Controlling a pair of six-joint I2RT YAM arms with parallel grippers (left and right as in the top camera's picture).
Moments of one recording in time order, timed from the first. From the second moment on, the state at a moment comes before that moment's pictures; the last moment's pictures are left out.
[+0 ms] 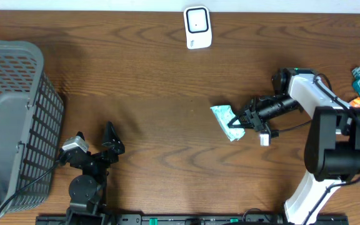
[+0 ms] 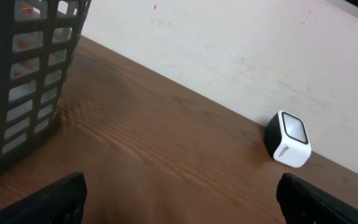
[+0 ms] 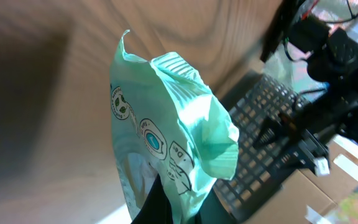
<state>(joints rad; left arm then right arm) -0.15 0.02 0.03 -0.11 -0.27 -0.46 0.00 2.01 1.28 -1.23 -0.94 2.03</state>
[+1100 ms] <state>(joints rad) -0.15 0.02 0.03 -0.11 -0.27 -0.46 0.05 2.22 1.29 -1.21 -0.90 2.03</state>
